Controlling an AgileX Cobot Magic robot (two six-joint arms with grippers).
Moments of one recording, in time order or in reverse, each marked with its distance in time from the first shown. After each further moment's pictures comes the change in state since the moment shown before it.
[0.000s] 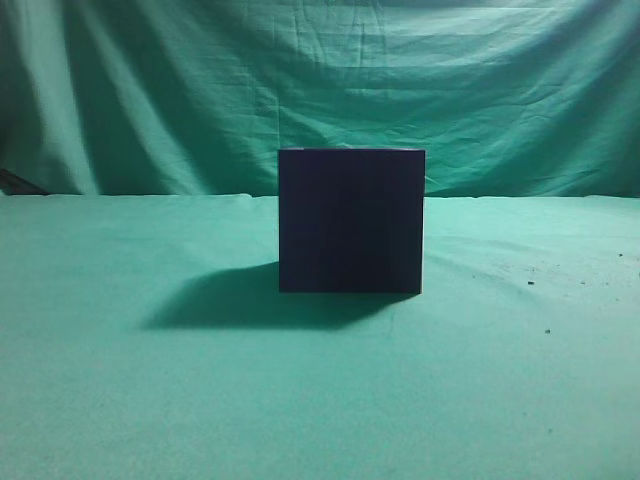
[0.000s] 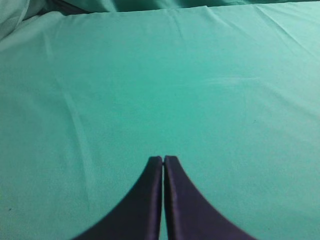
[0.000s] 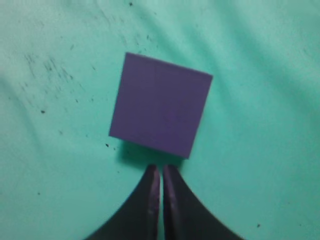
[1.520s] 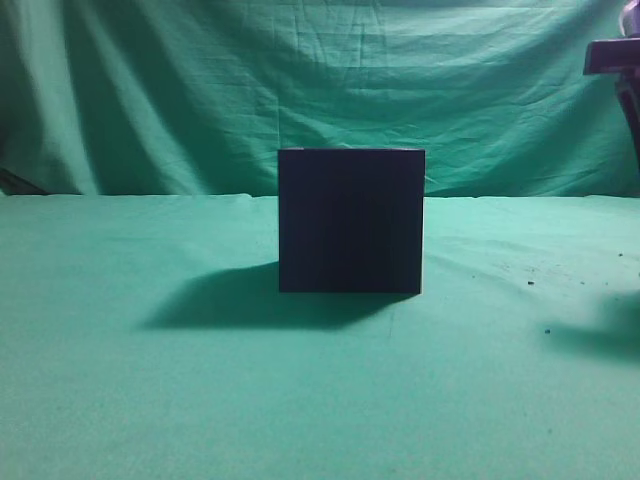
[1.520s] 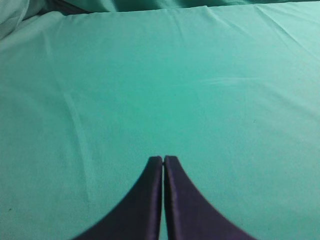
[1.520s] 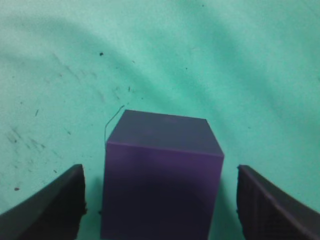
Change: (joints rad) left arm 0.000 0.000 0.000 0.000 0.000 0.000; right arm 0.015 0.262 -0.128 -0.068 -0.018 0.184
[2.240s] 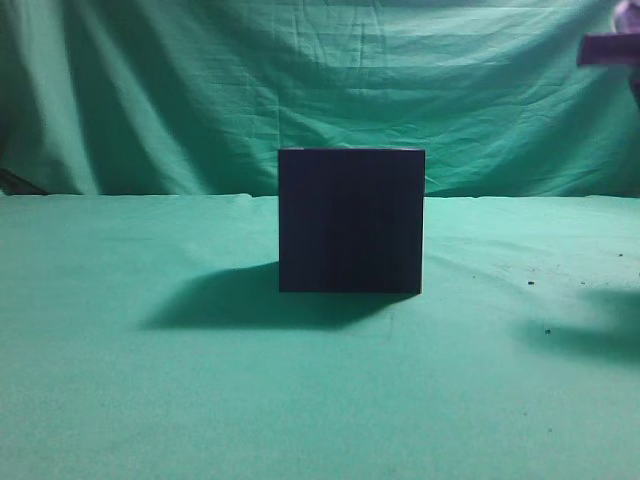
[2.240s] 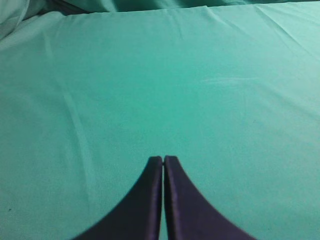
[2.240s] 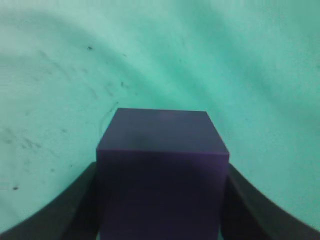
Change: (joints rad) left arm 0.000 0.000 0.000 0.000 0.000 0.000; right arm 0.000 0.034 -0.071 -0.002 0.080 0.014
